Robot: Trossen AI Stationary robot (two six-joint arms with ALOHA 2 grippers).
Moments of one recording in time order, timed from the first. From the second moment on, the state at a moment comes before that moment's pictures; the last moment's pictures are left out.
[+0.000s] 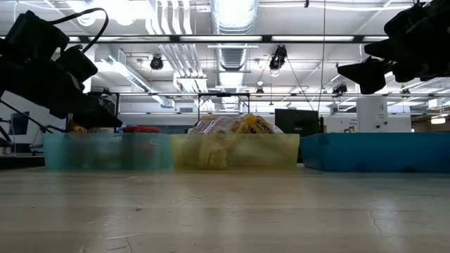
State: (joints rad) left arm 0.12 0.45 0.00 0.04 0.07 -0.13; right arm 0.00 0.36 0.01 0.33 -0.08 0.10
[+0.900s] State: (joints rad) left arm 0.12 0.45 0.00 0.04 0.07 -0.13; right arm 0.00 0.36 0.01 0.33 -0.08 0.10
